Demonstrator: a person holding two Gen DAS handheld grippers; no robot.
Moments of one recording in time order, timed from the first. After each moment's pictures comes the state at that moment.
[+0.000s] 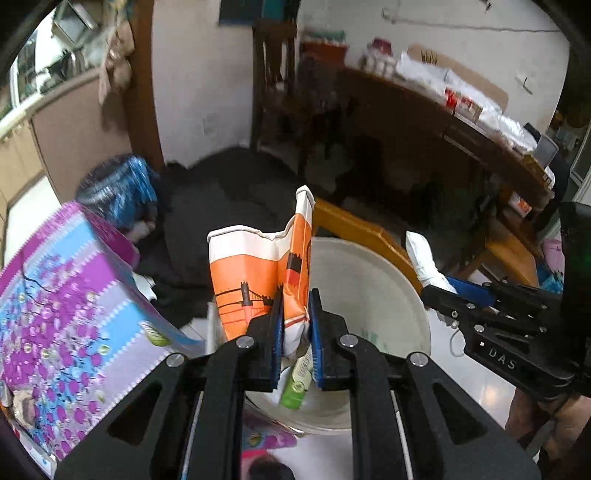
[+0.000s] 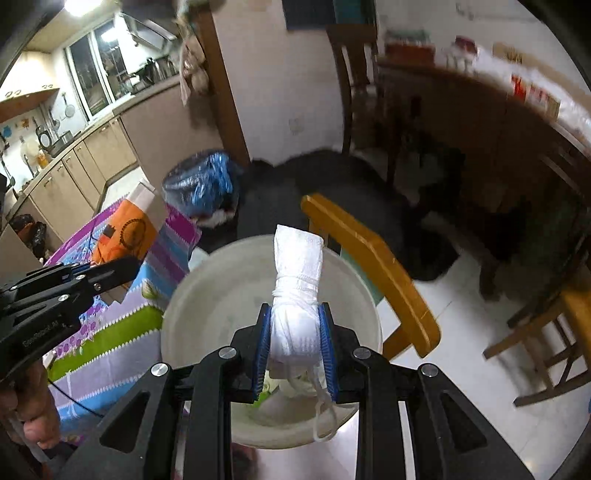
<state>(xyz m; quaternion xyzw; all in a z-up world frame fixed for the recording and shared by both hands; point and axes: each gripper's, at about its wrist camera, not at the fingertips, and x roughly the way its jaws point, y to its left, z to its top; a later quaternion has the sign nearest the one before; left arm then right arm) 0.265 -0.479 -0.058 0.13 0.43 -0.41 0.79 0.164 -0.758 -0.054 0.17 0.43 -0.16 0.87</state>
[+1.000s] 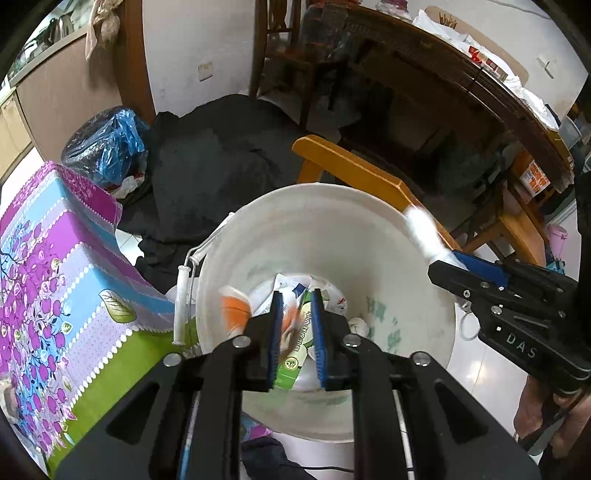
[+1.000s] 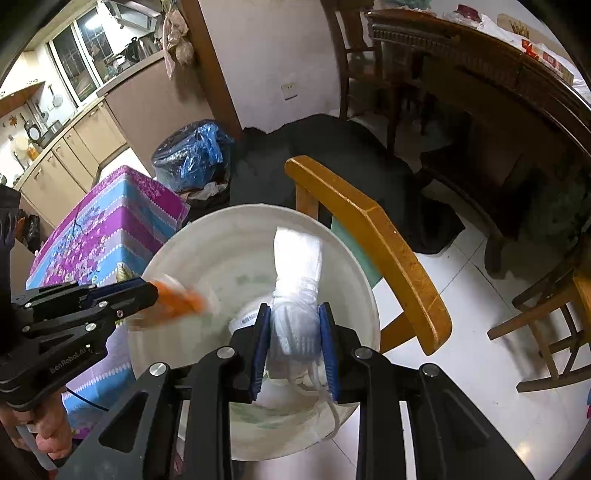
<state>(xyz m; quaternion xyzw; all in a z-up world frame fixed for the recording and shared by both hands) 0.280 -0.505 -0.109 0.15 0.51 -0.38 0.76 0.183 -0.733 -0.098 0.18 0.47 -0.16 0.85</state>
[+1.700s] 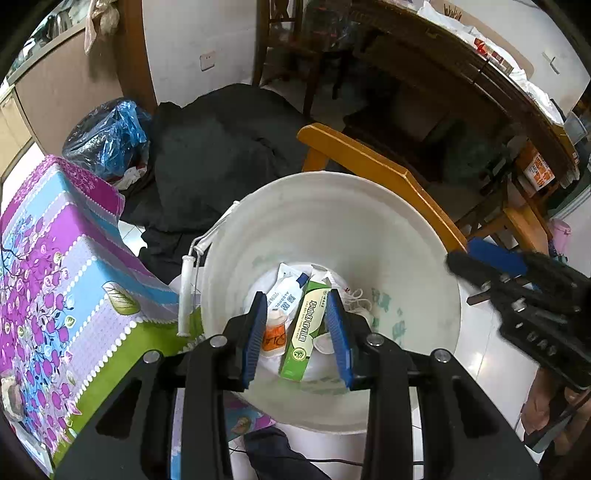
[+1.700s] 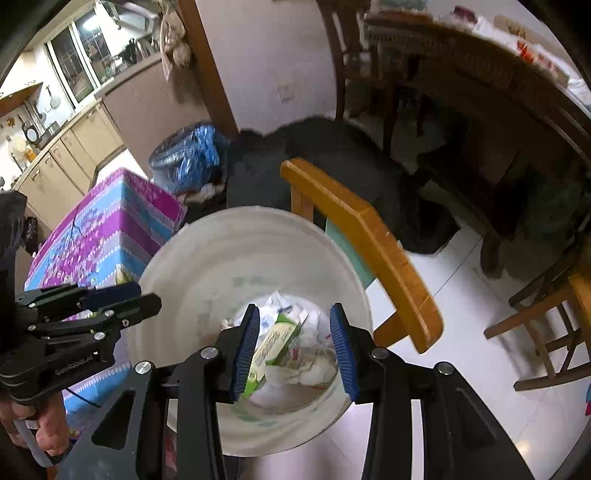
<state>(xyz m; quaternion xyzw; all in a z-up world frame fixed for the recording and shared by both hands) 0.281 -0.498 -0.110 0.16 0.52 -0.38 0.75 0.170 -0.721 -0.077 0.16 0.42 -0.17 0.87</state>
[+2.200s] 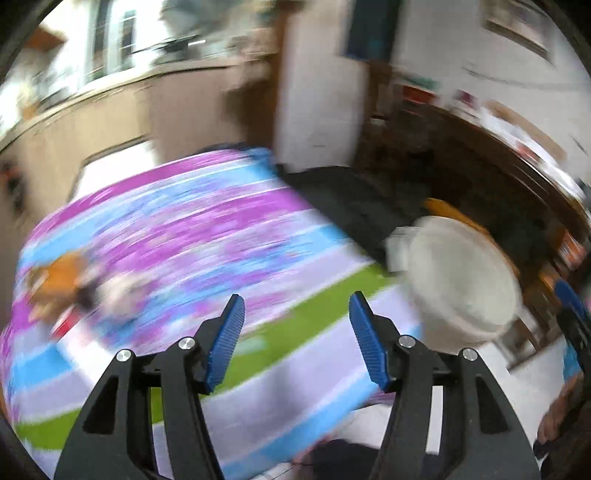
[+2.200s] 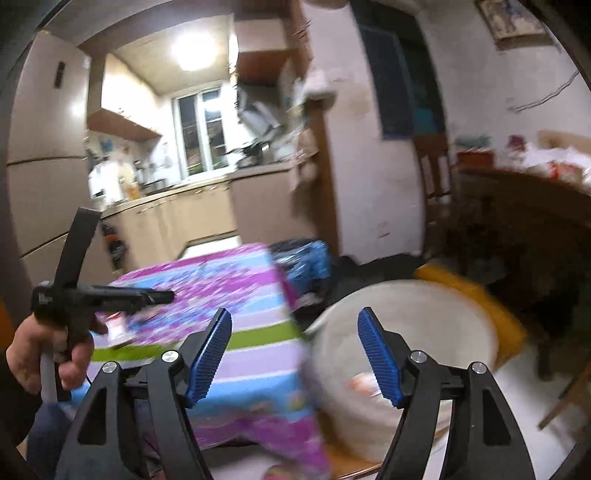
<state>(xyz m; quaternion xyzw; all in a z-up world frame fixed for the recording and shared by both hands) 0.255 -0.191 -0.086 0.04 0.39 -0.24 0.89 0.072 -0.491 -0.080 0.10 0.20 -0.01 0.98</state>
